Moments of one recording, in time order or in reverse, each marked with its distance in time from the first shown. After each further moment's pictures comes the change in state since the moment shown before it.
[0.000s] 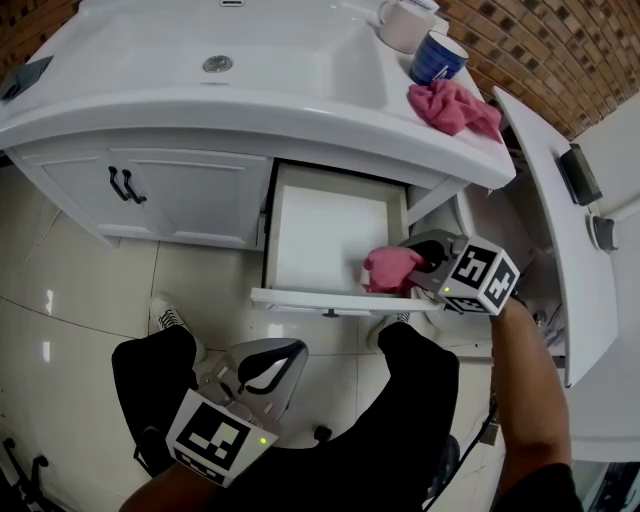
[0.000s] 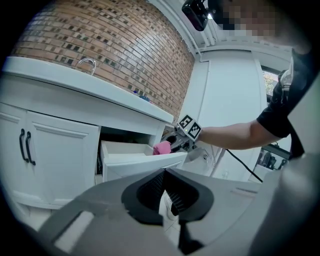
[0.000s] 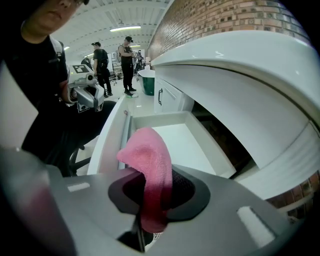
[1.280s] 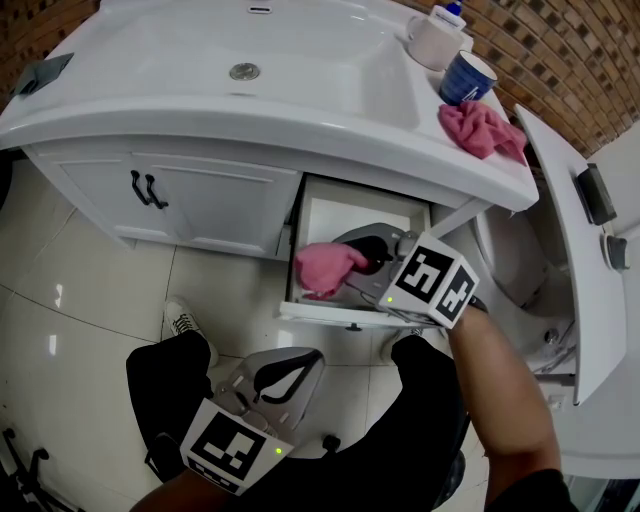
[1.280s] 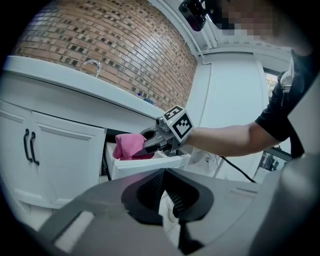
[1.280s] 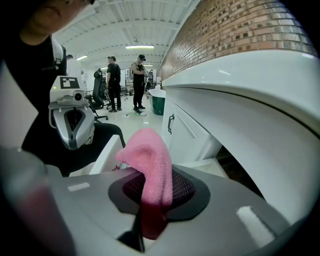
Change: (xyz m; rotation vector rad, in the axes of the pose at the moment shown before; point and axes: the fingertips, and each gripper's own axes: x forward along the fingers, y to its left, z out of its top) left arm -0.008 0.013 0.008 -0.015 -0.026 0.019; right arm 0.068 0.033 0.146 -0.102 -0.237 0.057
